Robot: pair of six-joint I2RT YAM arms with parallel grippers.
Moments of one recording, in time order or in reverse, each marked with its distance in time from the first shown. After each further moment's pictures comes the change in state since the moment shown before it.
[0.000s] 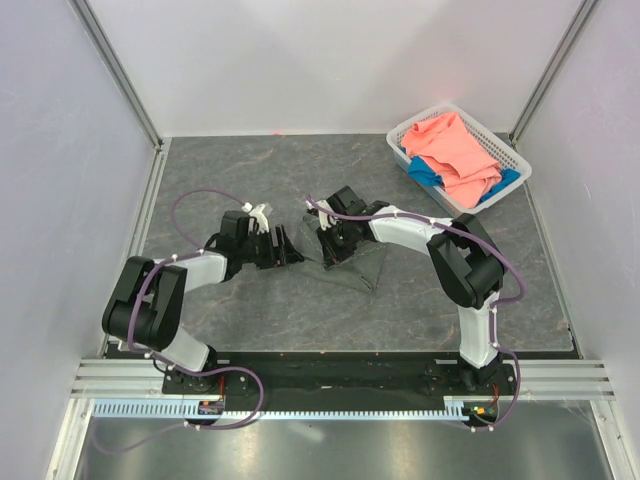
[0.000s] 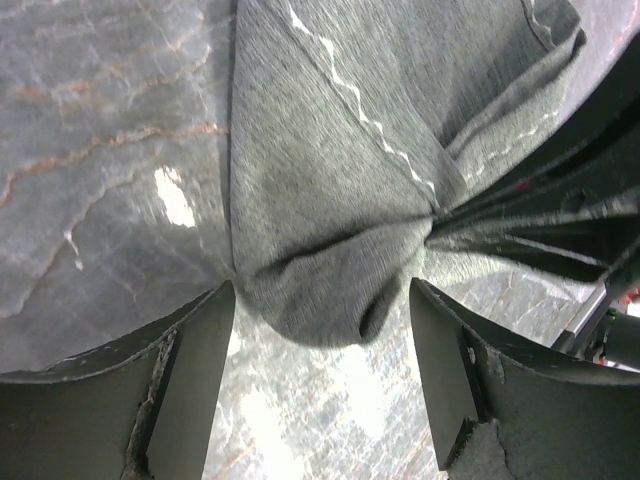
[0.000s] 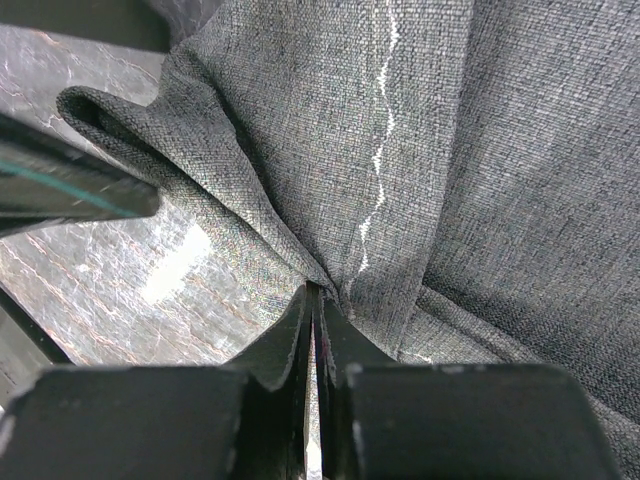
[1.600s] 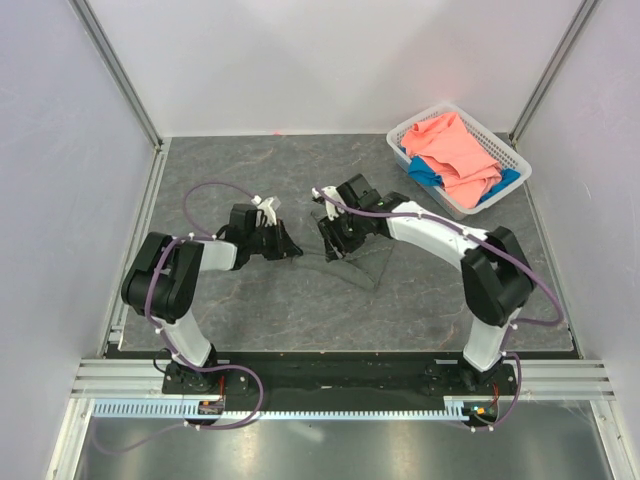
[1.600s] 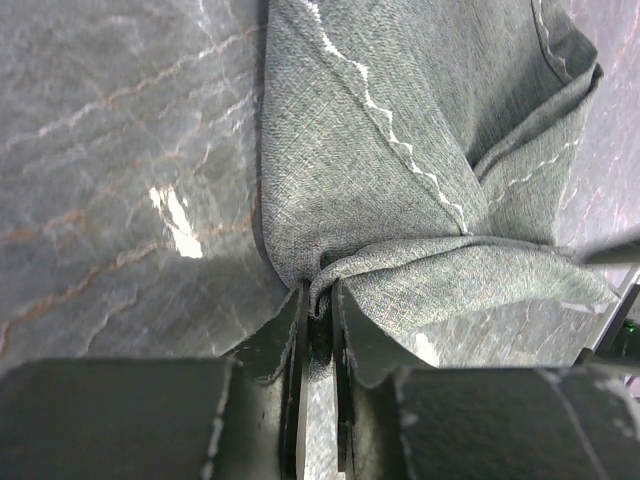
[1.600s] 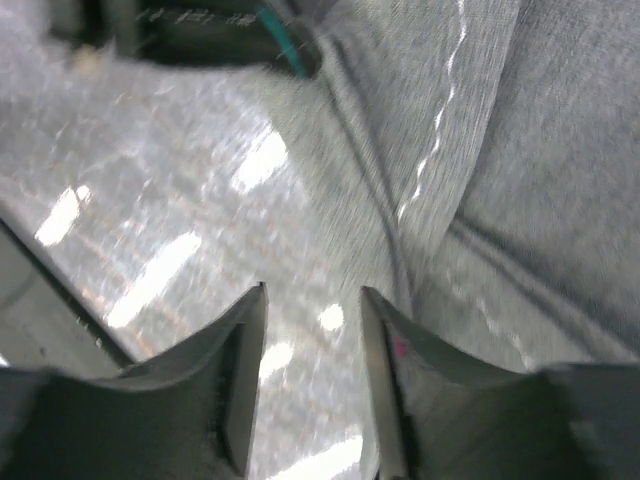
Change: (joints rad) left arm -0.008 0.183 0.087 0.119 0.037 0.027; right arm -0.004 -0.158 0.012 -0.103 0.034 -0.049
